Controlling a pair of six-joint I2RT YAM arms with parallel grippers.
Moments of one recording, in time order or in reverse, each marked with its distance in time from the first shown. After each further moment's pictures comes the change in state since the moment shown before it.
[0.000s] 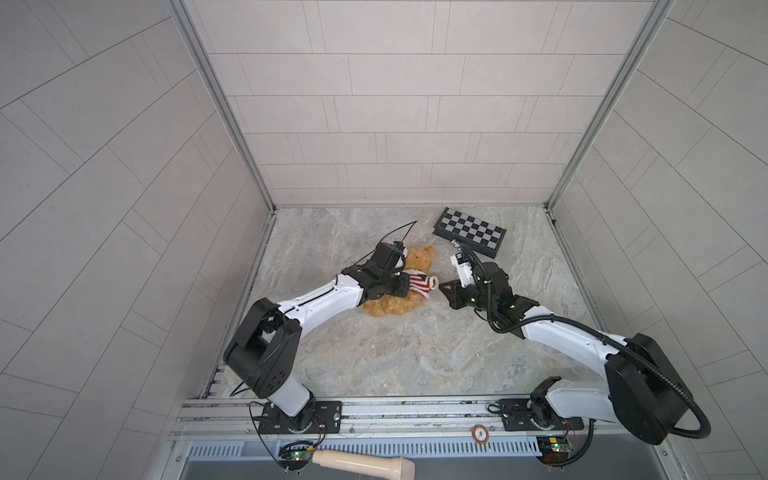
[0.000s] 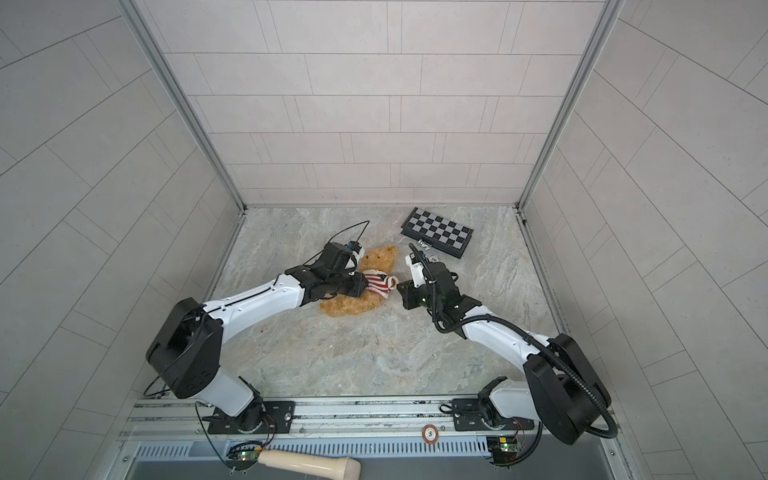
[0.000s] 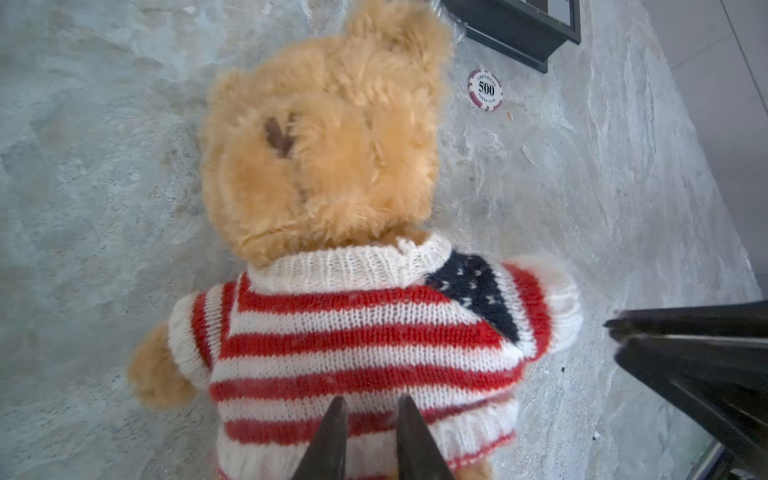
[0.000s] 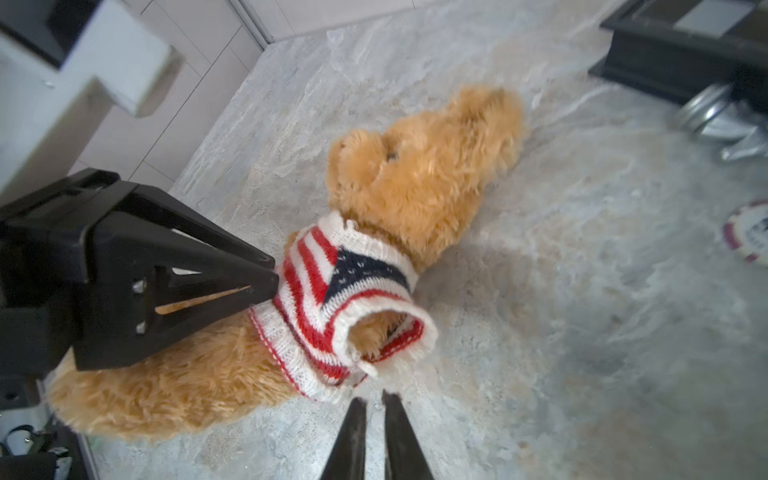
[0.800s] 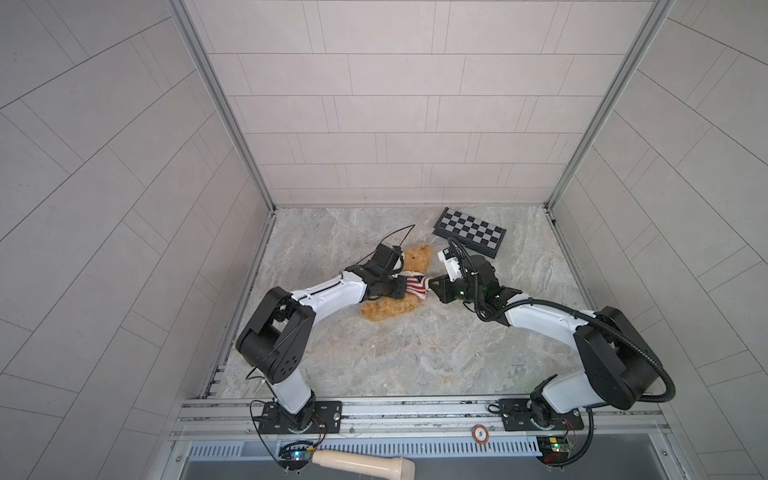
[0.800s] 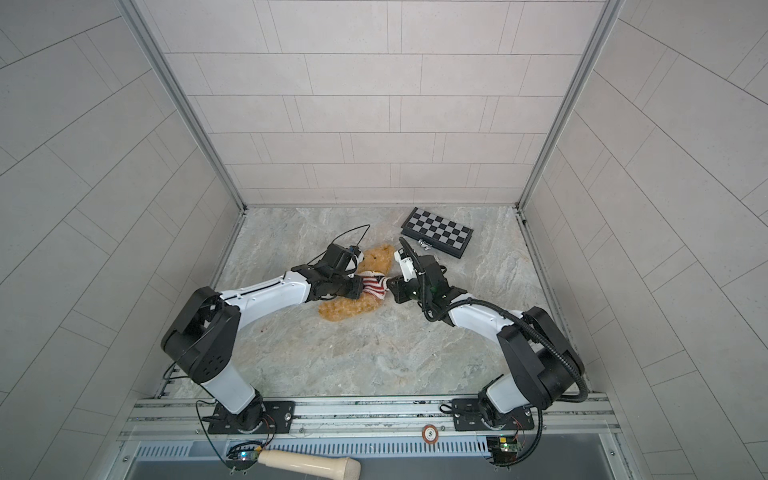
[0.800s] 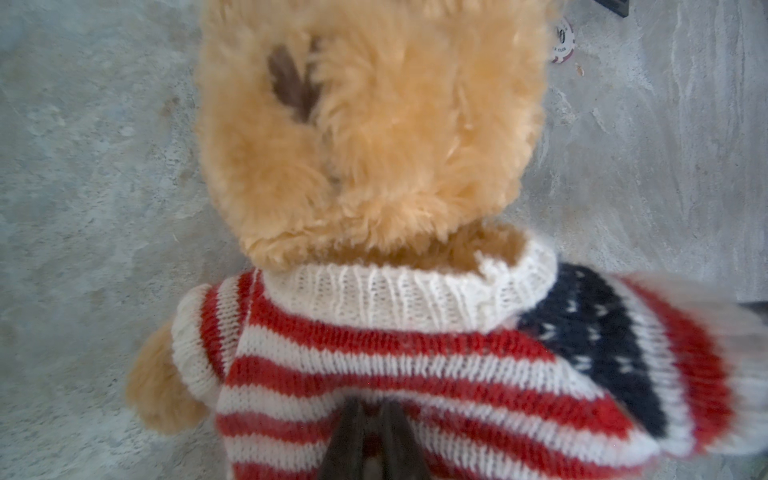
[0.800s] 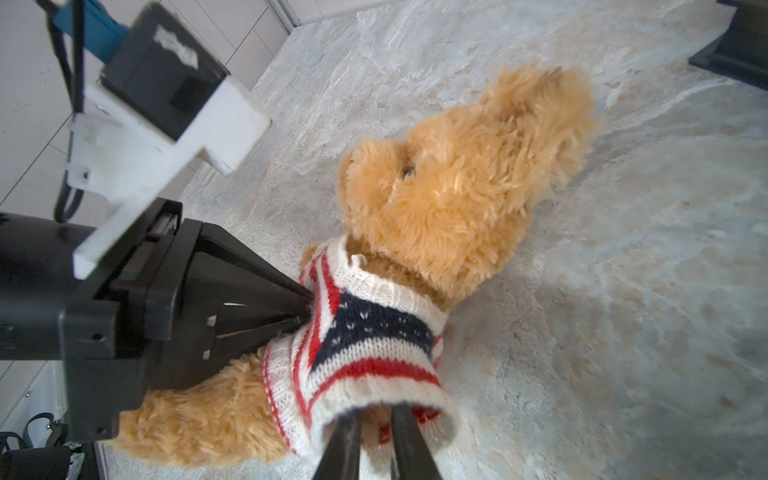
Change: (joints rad) left arm 0.036 0.077 0.000 0.000 0.013 0.031; right arm 0.004 0.192 0.096 0.110 -0.093 -0.004
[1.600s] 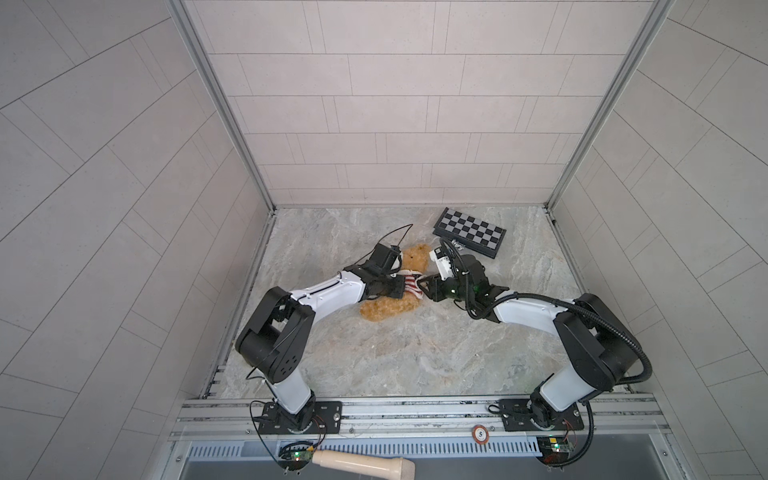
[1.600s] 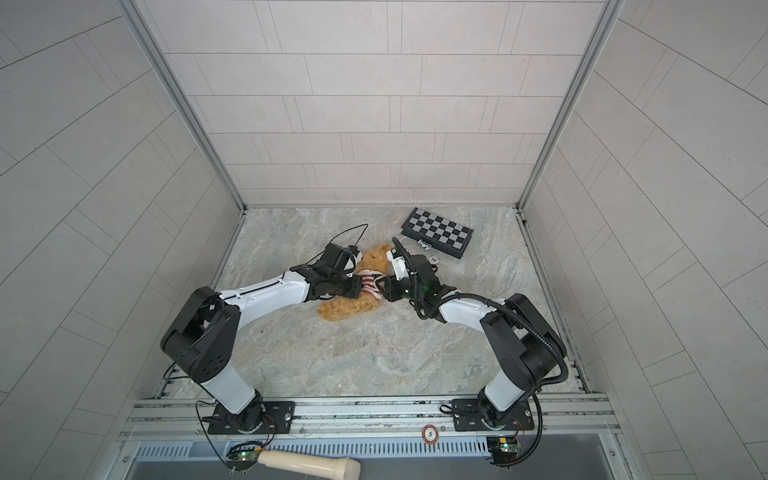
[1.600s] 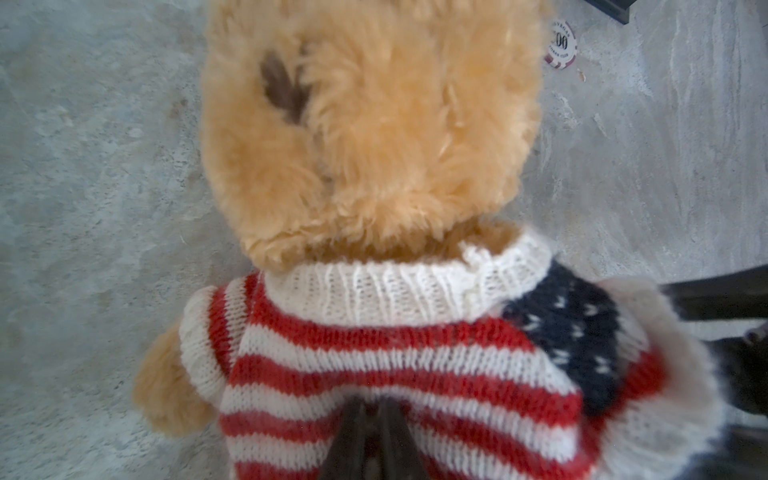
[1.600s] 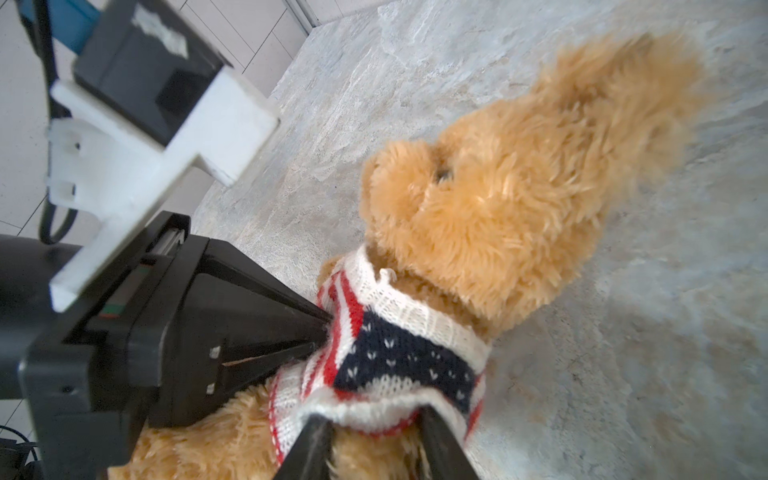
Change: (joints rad) left arm 0.005 0.000 -0.006 0.012 0.026 0.002; right arm 0.029 0.099 0.032 0.102 -0.017 0.045
